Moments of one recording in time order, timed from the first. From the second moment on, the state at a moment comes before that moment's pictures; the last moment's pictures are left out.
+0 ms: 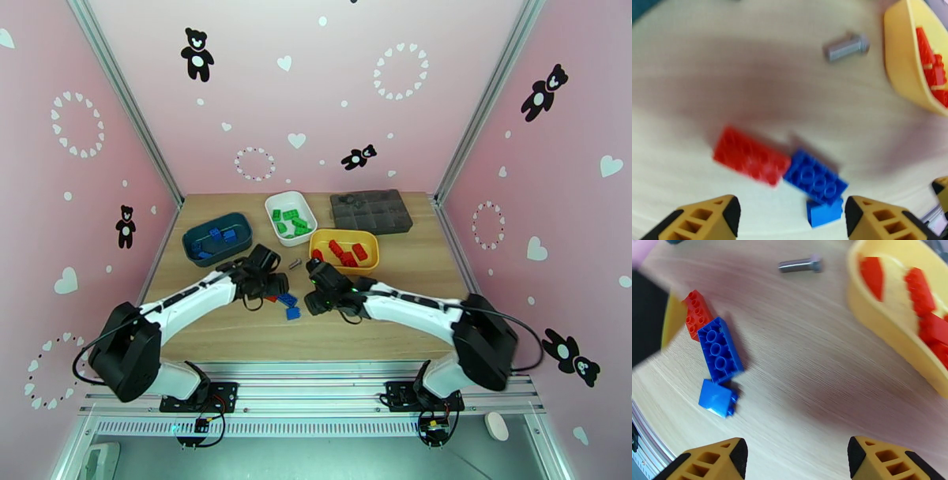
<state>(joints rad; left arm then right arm) -0.63 1.43 0.89 -0.58 -0.01 -0.81 0.91 1.46 0.91 -0.44 0.20 0.35</state>
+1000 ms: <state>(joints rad) -0.76 1.78 1.06 -0.47 -0.11 -0.95 0.85 1.25 0.74 -0.45 0.26 0.38</state>
